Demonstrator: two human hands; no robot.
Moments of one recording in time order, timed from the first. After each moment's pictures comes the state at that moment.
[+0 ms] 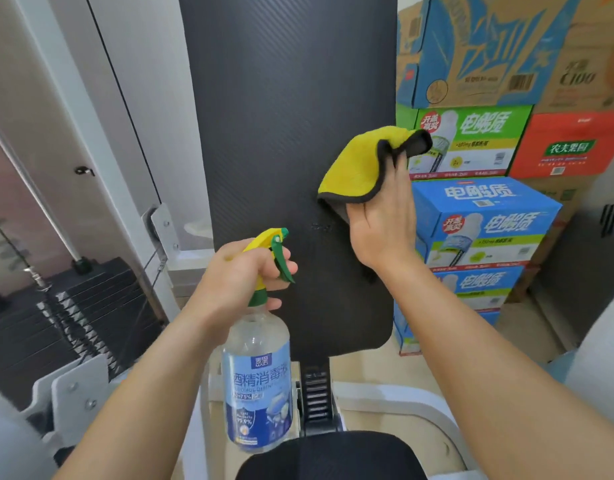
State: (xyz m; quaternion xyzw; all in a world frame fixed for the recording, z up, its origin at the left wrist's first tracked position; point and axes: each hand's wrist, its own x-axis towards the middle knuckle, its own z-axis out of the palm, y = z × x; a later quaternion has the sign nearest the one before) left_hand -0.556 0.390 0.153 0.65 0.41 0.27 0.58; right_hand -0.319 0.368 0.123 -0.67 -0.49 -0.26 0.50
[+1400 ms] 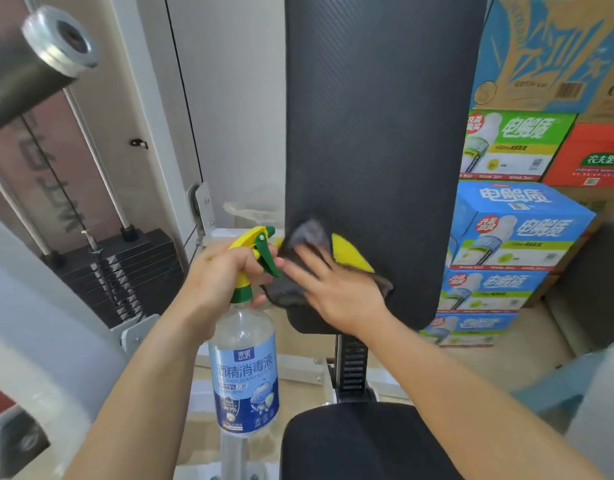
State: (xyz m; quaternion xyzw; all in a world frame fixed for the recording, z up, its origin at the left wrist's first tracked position) left_hand -0.664 0.423 0.140 0.56 0.40 0.33 0.65; right_hand -0.449 0.391 0.023 -0.61 -0.72 -0.31 0.11
